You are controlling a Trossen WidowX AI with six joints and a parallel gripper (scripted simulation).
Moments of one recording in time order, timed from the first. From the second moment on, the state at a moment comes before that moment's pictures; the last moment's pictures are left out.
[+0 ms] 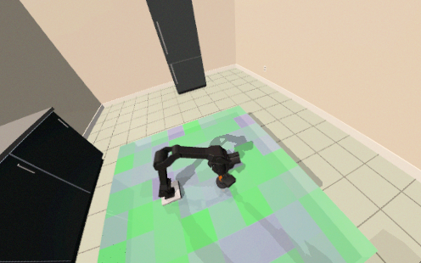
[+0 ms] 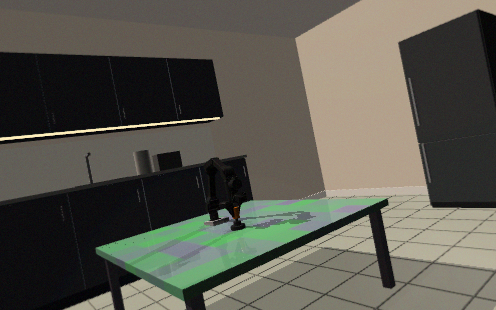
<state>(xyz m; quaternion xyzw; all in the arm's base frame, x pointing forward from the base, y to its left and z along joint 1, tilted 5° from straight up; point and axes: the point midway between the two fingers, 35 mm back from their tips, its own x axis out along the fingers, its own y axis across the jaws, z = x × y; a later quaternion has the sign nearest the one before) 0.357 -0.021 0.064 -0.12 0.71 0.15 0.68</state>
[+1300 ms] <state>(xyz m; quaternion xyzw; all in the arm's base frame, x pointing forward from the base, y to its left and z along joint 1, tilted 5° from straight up) 0.357 -0.021 0.065 -0.19 0.69 0.22 0.66</state>
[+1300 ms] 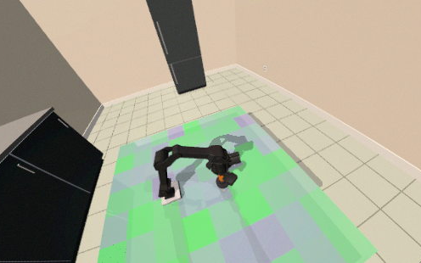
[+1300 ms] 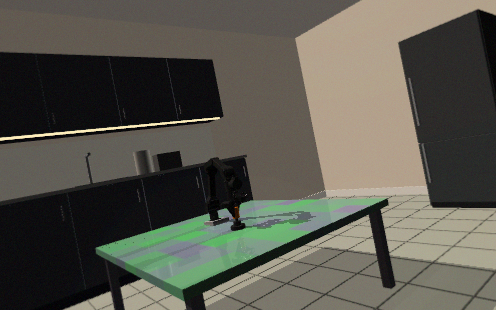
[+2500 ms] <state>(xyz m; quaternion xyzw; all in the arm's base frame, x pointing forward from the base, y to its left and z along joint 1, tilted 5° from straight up) 0.354 -0.021 0.064 -0.19 0.69 0.22 0.66</state>
